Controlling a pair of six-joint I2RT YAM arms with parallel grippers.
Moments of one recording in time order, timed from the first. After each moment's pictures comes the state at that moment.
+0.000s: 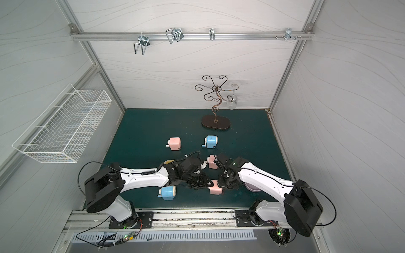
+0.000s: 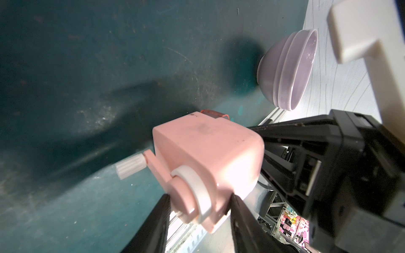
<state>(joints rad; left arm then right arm) -1.03 1.61 0.84 -0.08 0.42 -1.11 0.81 1.22 0.75 -0.97 -0.12 0.89</state>
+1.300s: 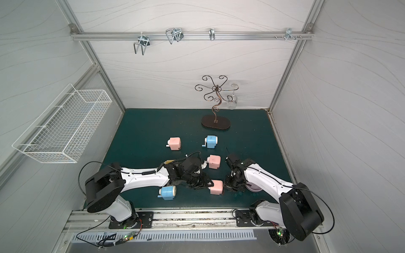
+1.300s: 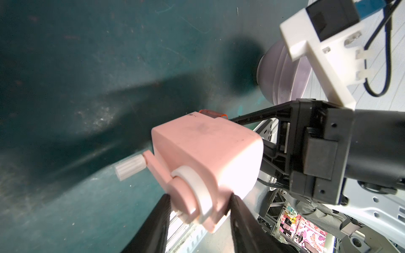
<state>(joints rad) -1.03 1.62 0.84 -0.08 0.42 -1.11 0.59 1.21 0.61 -0.89 -0.29 0.79</state>
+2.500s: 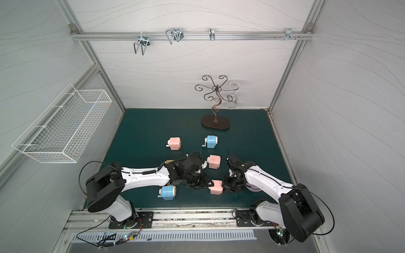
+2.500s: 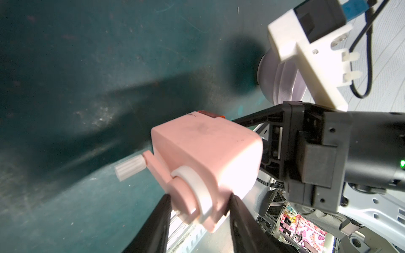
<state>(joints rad) -1.03 1.63 0.86 -0.09 0.43 -1.11 0.59 1.20 0.56 -0.79 -0.39 0.82</state>
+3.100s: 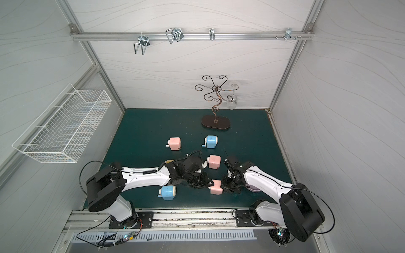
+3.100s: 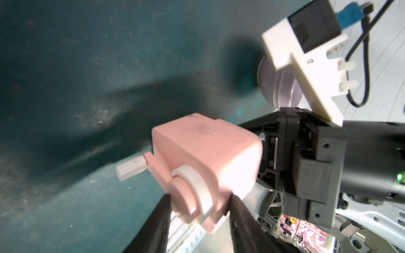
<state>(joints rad) -1.03 1.63 0.86 -0.10 0.43 -1.11 0.63 1.20 0.56 -0.78 -0.38 0.86</state>
